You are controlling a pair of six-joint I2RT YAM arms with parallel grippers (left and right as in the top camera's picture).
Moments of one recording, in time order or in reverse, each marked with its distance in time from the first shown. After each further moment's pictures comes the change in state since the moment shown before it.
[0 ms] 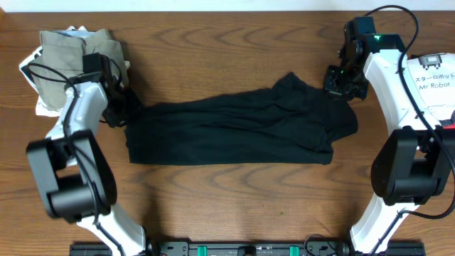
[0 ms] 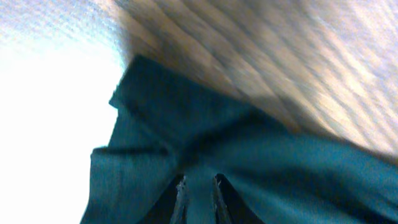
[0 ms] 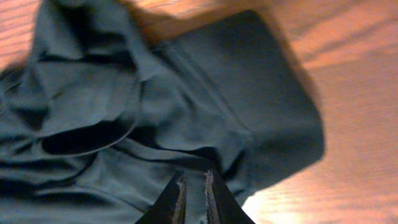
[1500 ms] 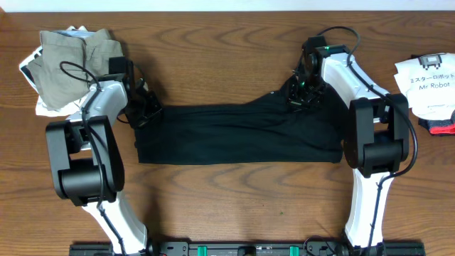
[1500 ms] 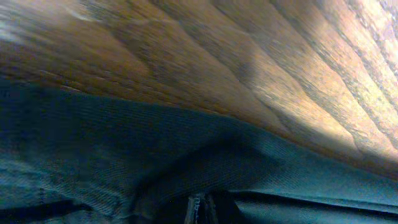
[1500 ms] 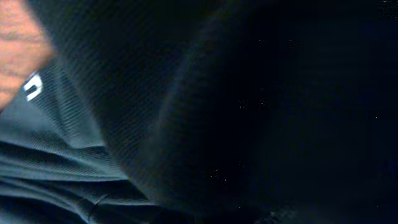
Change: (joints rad) left arm -0.090 0.138 -0.015 0.075 0.093 0.000; right arm 0.124 0.283 0.014 0.110 -0.196 0.054
